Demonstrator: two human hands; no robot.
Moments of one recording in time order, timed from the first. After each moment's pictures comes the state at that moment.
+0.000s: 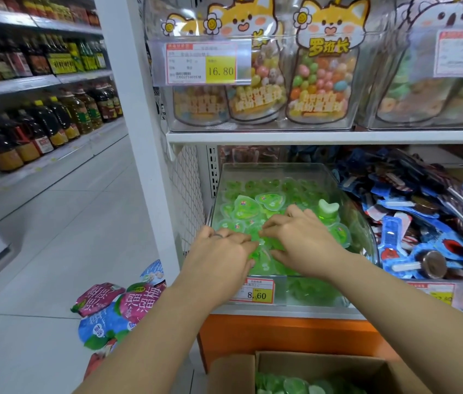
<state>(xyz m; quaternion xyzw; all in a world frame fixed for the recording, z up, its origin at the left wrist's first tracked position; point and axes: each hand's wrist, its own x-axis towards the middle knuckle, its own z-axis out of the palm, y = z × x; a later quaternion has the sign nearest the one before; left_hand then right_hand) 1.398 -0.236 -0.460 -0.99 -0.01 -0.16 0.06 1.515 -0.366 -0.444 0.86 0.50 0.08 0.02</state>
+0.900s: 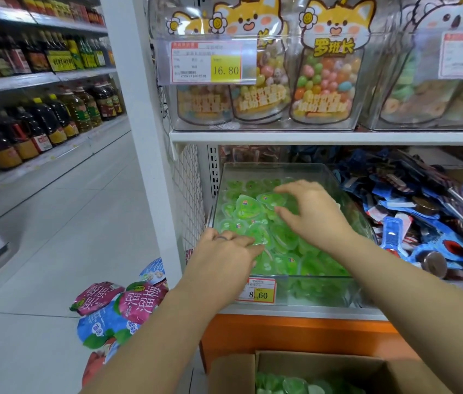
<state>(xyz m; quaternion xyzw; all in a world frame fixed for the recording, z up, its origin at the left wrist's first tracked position) 1.404 -0.233 -0.475 -0.96 0.02 -0.25 0.09 1.543 -0.364 -0.431 0.87 0.41 0.14 -0.24</state>
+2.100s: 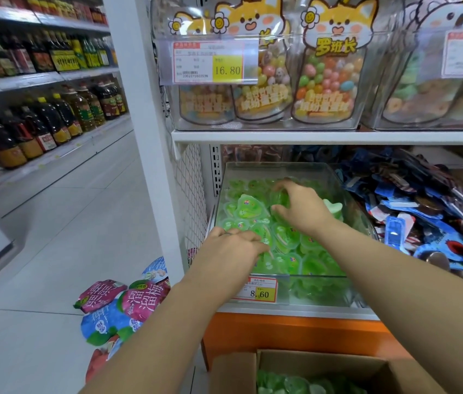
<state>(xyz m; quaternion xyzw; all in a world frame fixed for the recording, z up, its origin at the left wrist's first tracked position) 1.405 -0.239 -0.455 -0.99 -0.01 -0.12 0.01 1.567 -0.337 -0.444 0.90 0.33 0.04 -0.27</state>
